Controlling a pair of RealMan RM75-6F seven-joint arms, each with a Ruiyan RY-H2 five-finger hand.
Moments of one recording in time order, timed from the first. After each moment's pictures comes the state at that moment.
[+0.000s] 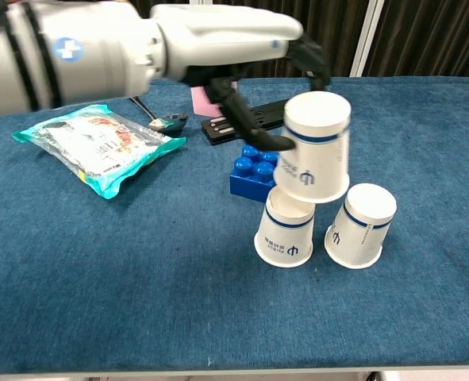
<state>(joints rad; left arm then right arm) -1.00 -1.49 -0.29 -1.81 1.16 0.77 0.55 0.08 -1.07 0.05 -1.60 -1.58 1.55 0.07</state>
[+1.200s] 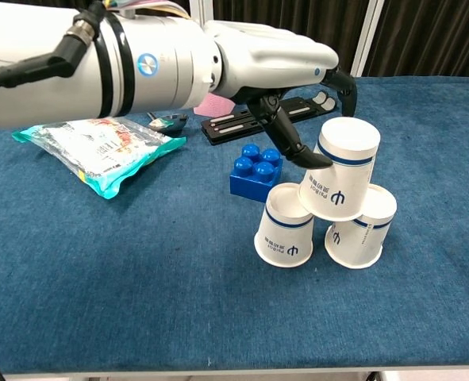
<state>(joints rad) -1.23 -1.54 -0.19 -1.82 0.83 0.90 0.74 0.08 -1.07 0.06 -1.60 -1.58 1.53 0.09</state>
